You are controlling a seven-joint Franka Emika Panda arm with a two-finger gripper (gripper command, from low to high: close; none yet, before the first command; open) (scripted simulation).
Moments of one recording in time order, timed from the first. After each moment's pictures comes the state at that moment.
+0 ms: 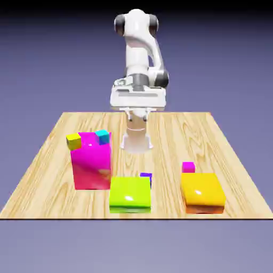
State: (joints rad) arm 0.03 -0.53 0.03 -2.80 0.02 3.00 0.77
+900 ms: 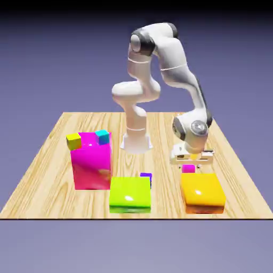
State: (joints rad) arm 0.29 0.33 0.39 -2.63 0.24 2.61 1.24
